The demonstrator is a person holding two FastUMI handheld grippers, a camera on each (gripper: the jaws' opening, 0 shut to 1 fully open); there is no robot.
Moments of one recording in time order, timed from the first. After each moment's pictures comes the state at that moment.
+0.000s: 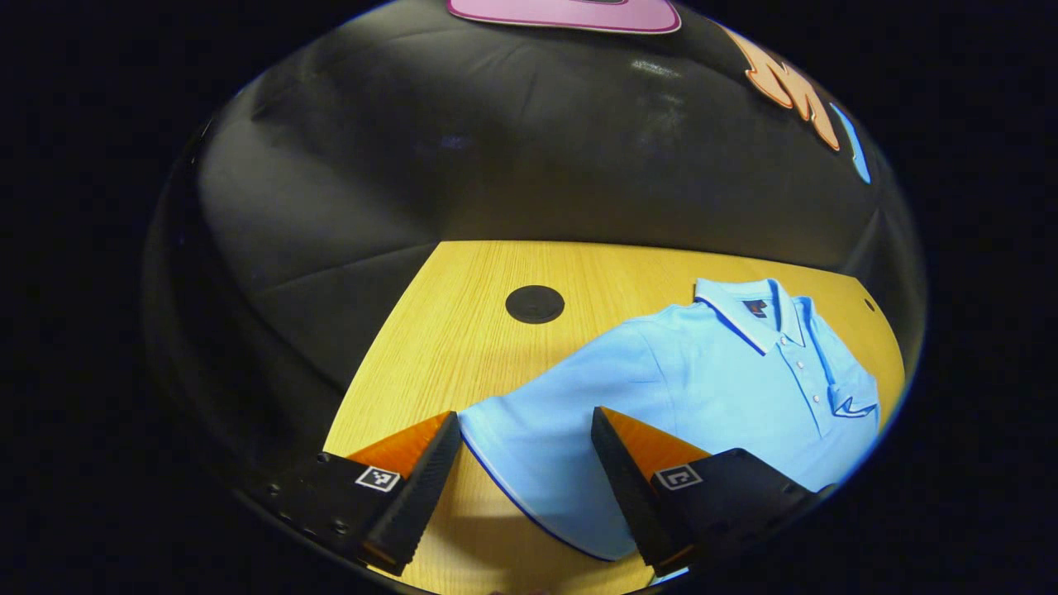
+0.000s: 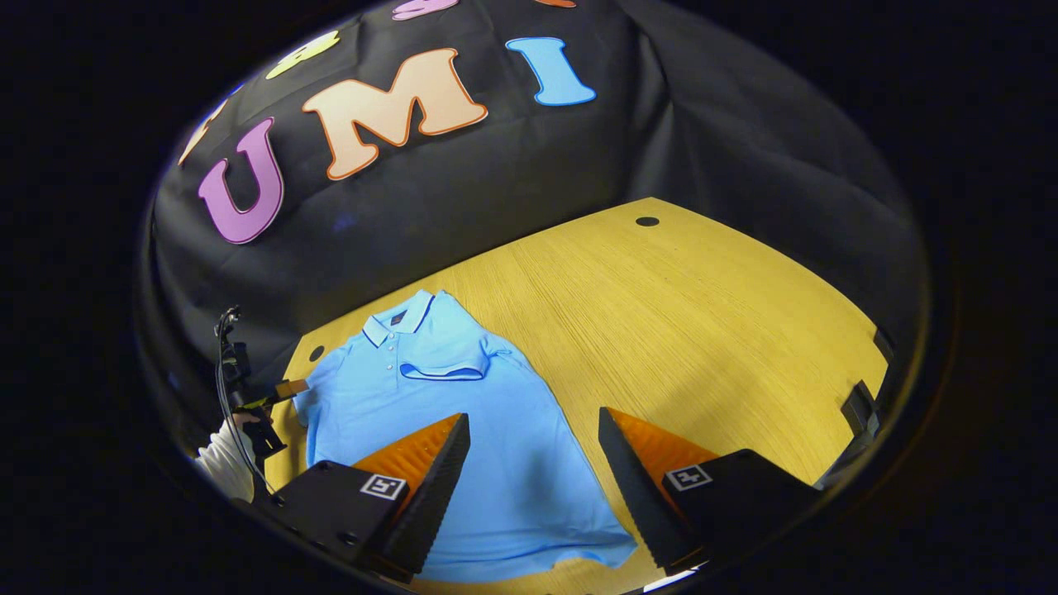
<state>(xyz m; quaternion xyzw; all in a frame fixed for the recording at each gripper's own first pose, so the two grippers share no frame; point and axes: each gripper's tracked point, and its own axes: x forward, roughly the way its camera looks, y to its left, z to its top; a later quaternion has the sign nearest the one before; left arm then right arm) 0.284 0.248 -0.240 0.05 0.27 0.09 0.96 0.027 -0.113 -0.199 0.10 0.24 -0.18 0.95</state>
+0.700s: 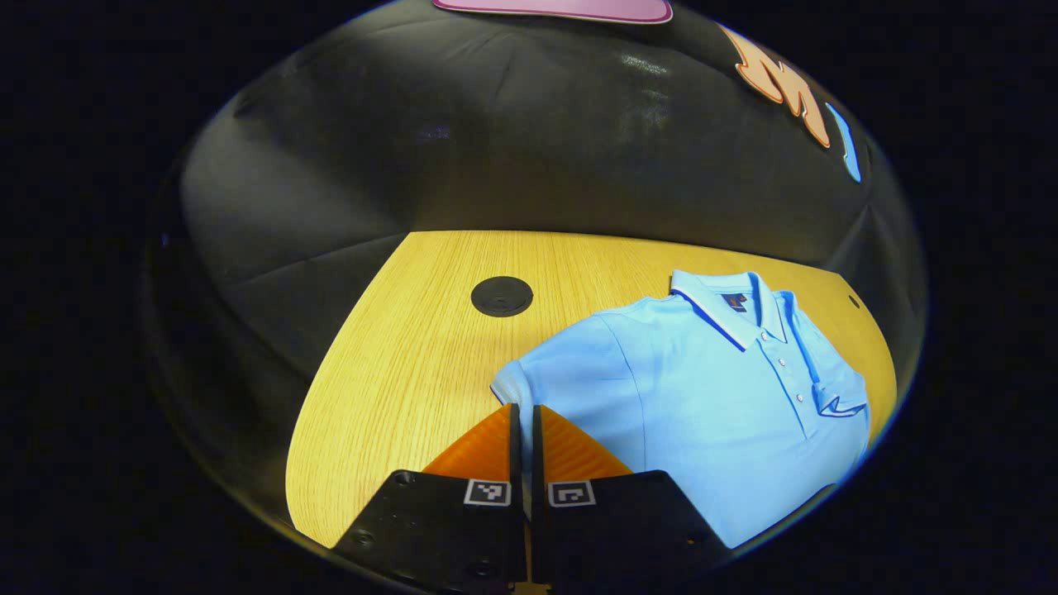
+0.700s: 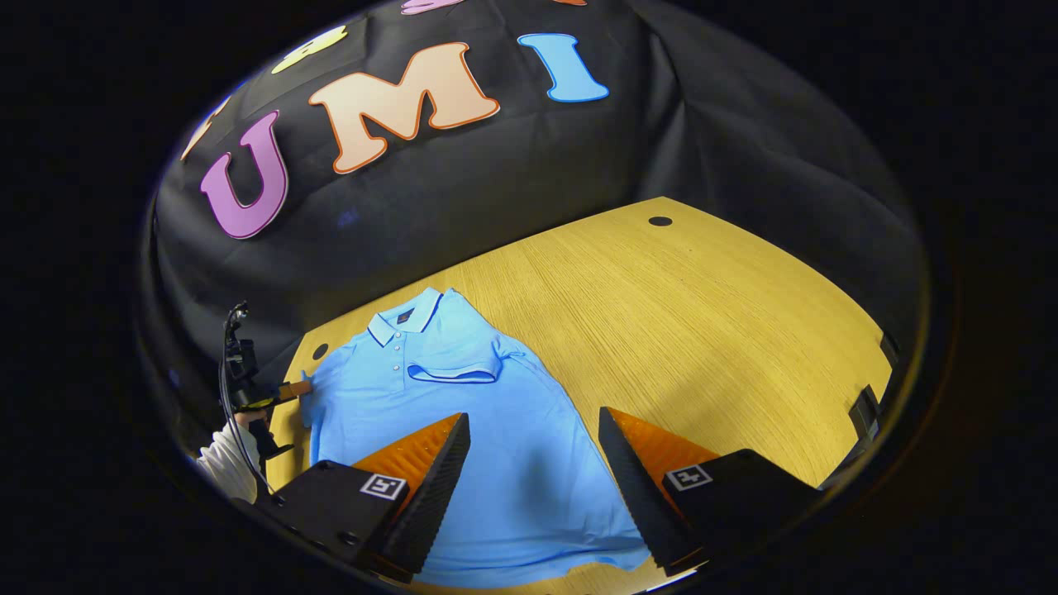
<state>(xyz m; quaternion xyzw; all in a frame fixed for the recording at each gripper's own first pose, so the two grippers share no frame) 0.291 0.223 -0.247 0.04 0.28 0.06 0.96 0.043 -0.103 -0.200 0.10 0.24 -0.18 0.95</state>
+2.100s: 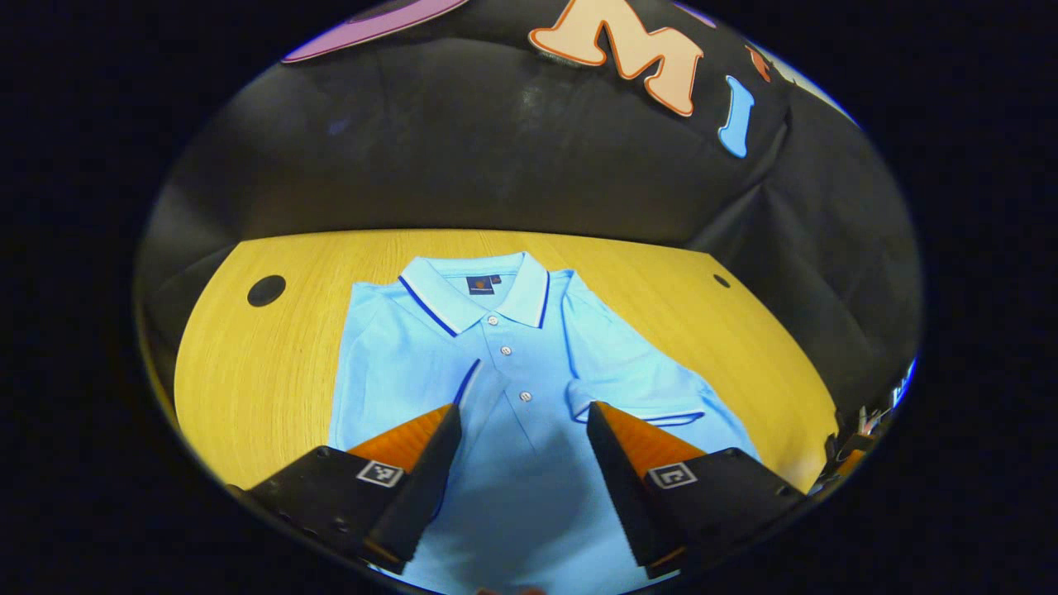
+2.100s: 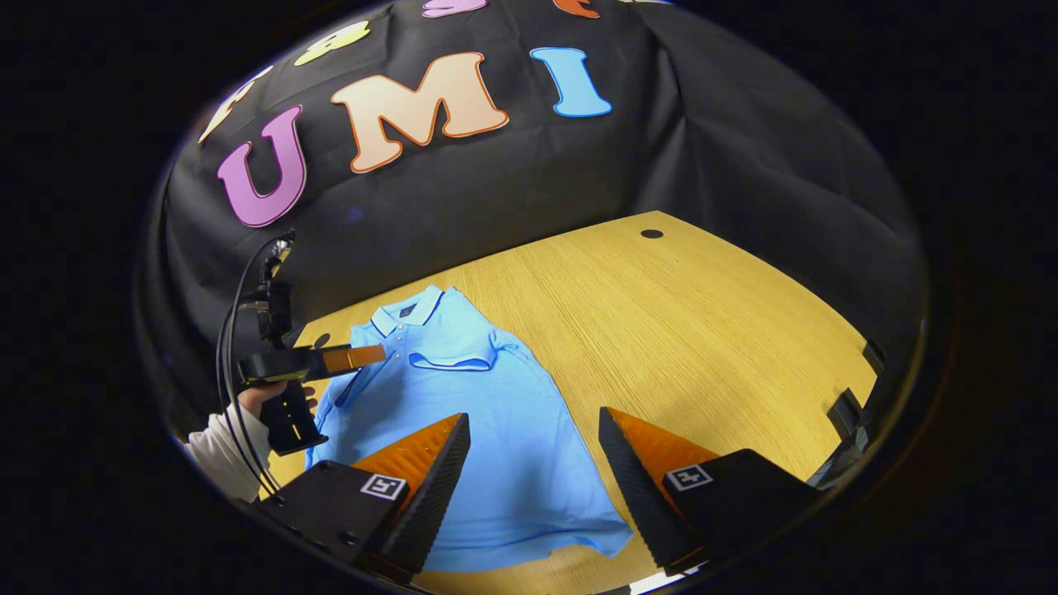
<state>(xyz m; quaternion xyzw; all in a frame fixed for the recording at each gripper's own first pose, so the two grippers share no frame) 0.240 -0.019 -0.249 -0.01 0.31 -0.13 0.94 0.000 -0.094 -0.190 0.07 0.23 -0.17 0.96</state>
